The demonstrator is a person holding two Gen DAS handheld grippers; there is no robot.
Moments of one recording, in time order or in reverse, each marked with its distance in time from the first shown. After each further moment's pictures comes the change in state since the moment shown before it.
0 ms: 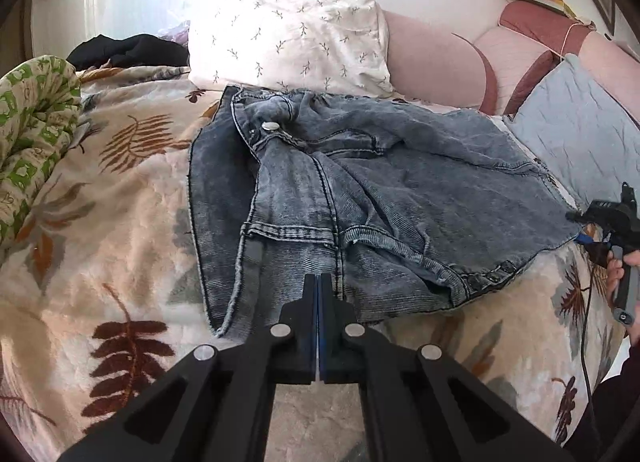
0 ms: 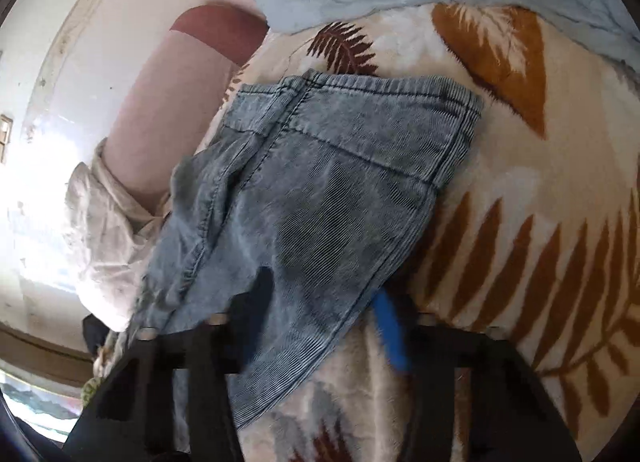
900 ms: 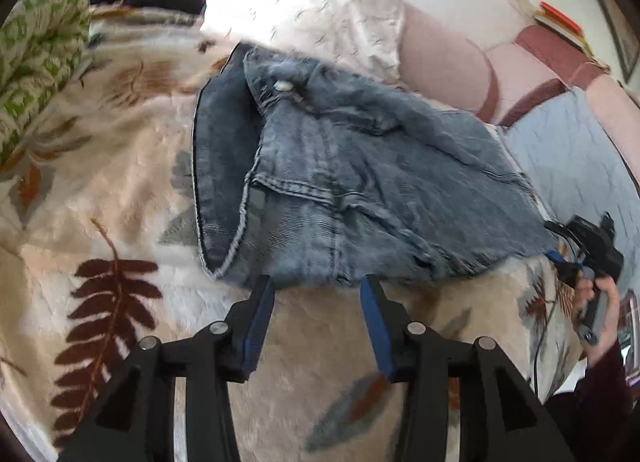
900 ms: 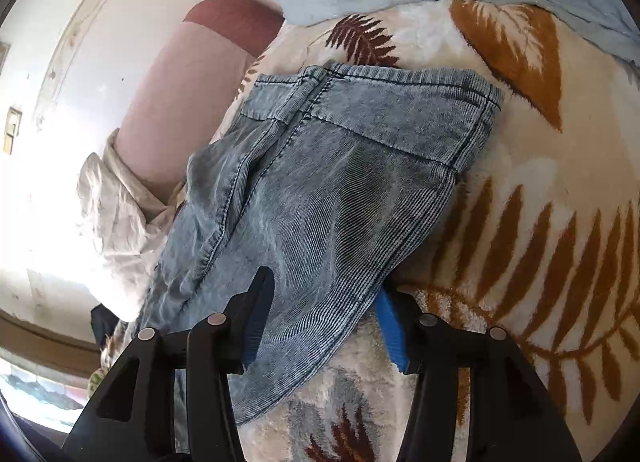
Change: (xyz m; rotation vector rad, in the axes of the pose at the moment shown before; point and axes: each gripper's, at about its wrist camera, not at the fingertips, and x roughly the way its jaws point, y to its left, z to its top) left arm 0.007 0.020 -0.010 -0.177 0.133 -0.114; right arm -0.003 0.008 -0.008 -0.003 0.029 0.056
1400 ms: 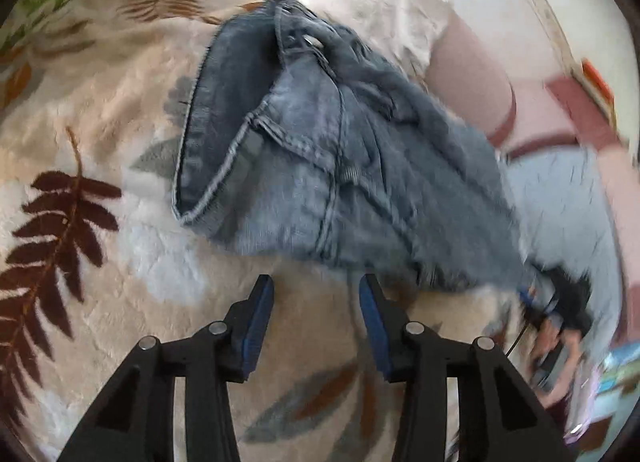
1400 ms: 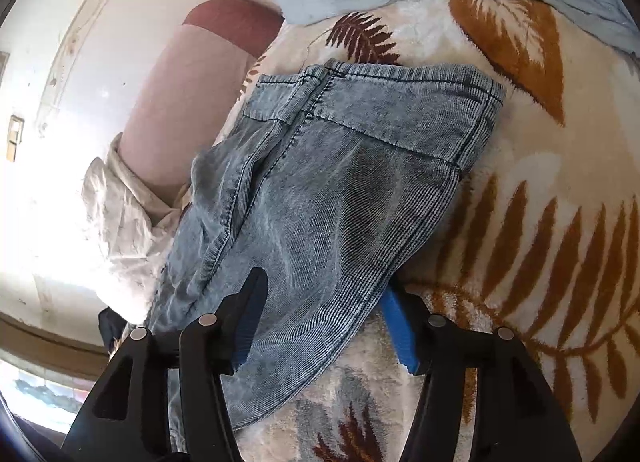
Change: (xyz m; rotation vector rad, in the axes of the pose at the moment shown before) left arm 0.009 0.013 -0.010 -0.264 0.065 -0.113; right arm 0.000 0.000 0.001 0.015 0.006 0.020
